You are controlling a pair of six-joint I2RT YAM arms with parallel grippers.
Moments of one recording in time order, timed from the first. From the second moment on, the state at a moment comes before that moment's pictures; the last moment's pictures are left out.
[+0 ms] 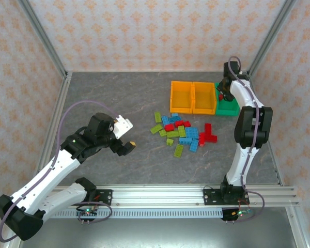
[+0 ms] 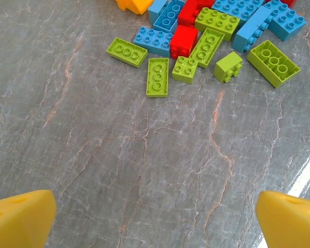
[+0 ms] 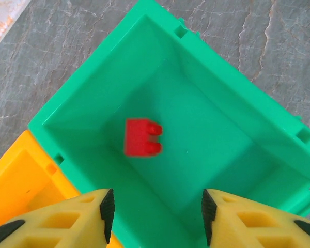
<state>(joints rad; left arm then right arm) -0.52 0.90 0.86 -0.75 0.11 0.31 -0.04 1.99 1.70 -0.76 0.19 0.78</state>
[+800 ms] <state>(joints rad) -0.52 0.92 0.86 -0.74 0.13 0.30 0.20 1.80 1.14 -0.78 0.11 0.53</state>
